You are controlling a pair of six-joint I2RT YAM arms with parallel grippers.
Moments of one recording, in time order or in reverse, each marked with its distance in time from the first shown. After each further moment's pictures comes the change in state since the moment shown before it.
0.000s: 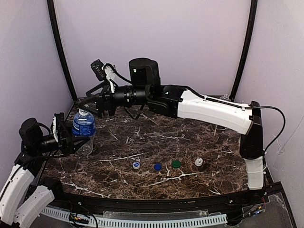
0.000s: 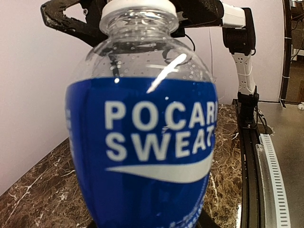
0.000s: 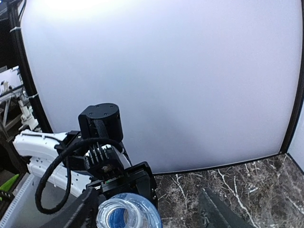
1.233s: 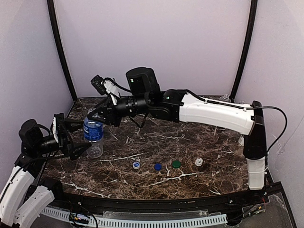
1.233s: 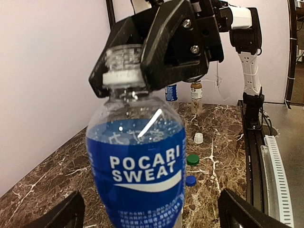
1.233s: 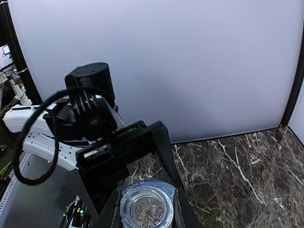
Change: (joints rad) left arm -0.012 -0.010 -0.007 0.009 -0.040 -0.013; right arm 0.007 -0.018 -0.056 -0.109 0.024 -0.059
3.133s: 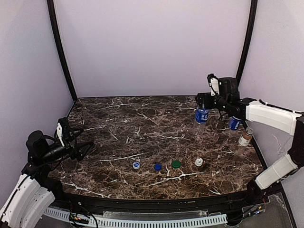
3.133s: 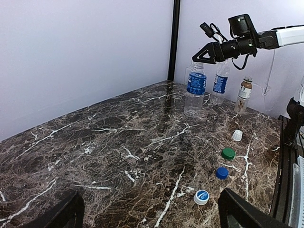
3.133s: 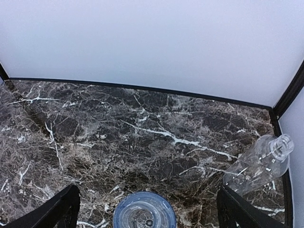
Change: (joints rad) left arm 0.016 -0.103 -0.190 0.037 -0.288 -0.169; right arm -0.716 -0.631 -1.006 0.091 0.645 0.079
